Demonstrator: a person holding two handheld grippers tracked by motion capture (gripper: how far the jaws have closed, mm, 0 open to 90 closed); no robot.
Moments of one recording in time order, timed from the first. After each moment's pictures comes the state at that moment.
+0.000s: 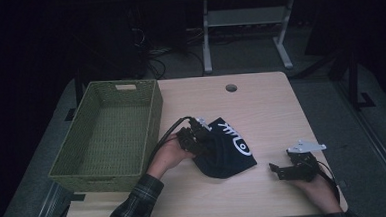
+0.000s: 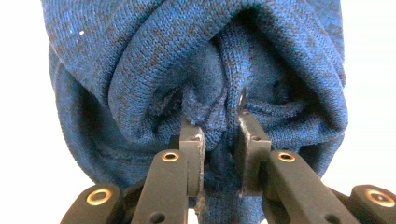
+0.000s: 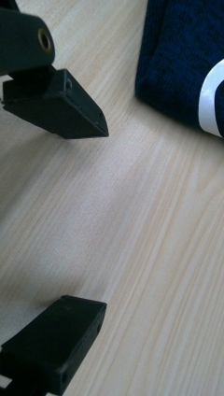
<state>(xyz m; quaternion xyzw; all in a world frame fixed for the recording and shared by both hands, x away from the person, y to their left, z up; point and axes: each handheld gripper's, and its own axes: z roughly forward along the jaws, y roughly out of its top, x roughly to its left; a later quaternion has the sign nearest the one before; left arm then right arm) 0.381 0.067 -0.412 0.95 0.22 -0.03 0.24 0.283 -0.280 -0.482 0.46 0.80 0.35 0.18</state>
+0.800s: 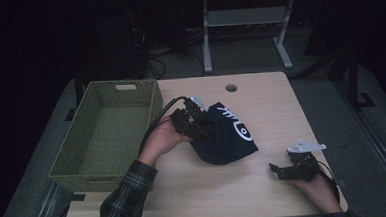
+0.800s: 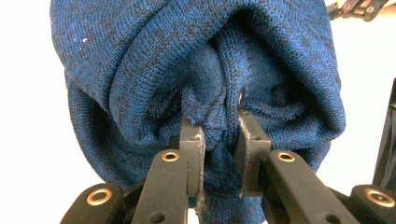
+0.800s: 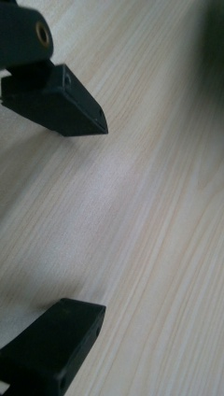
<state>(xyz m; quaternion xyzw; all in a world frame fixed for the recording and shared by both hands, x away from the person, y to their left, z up) 0.388 0.073 -0.341 0.94 0.22 -0.01 0.27 0.283 -0.280 -0.482 0.46 0.80 0.34 0.18</state>
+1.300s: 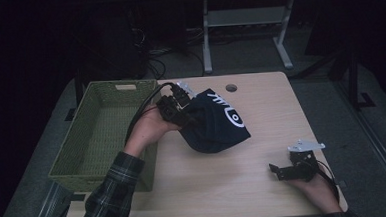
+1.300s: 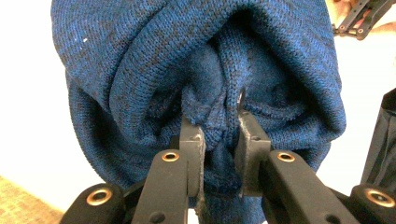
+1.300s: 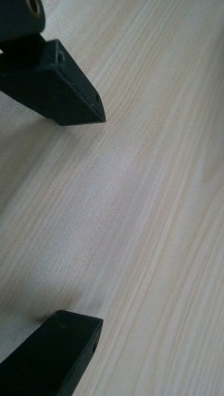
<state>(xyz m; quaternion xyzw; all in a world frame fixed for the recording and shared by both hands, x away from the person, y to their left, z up) 0.392 0.102 -0.290 0.93 0.23 0.03 0.27 0.286 -0.280 -0.483 0.47 0.80 0.33 0.18</state>
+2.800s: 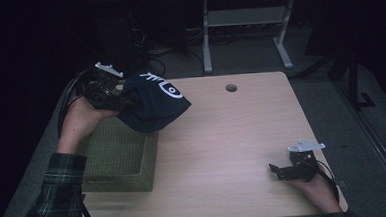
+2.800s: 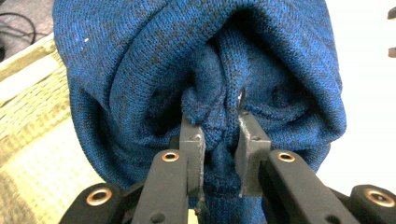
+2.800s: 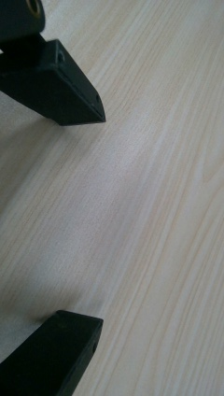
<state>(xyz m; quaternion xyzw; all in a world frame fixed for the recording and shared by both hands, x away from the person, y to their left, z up) 0.392 0.255 -0.239 0.88 0.37 0.10 0.28 0.285 -0.279 -0.483 0.47 0.80 0.34 0.18</state>
